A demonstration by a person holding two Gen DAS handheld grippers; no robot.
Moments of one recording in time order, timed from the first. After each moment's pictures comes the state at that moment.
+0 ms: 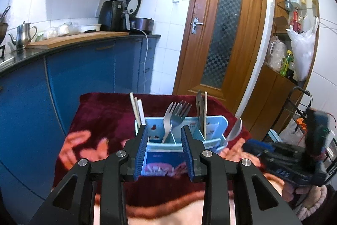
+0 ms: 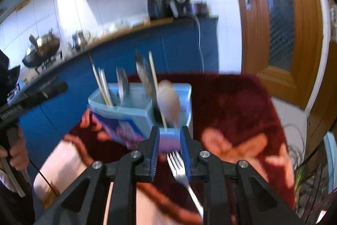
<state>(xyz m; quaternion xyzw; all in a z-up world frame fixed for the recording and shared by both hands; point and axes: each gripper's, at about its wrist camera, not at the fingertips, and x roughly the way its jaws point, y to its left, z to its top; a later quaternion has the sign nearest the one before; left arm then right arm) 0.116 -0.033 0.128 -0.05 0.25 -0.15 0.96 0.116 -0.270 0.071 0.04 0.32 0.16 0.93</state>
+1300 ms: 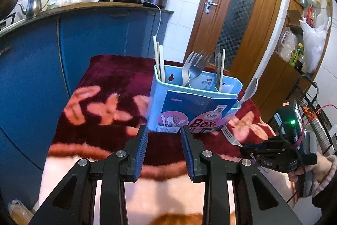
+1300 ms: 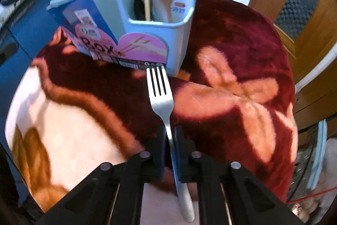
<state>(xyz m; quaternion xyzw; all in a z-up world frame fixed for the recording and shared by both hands) 0.101 -0.010 0.073 -0.07 0.33 -0.12 0.93 0.133 -0.259 0.004 -0.07 0.53 0.13 0.83</state>
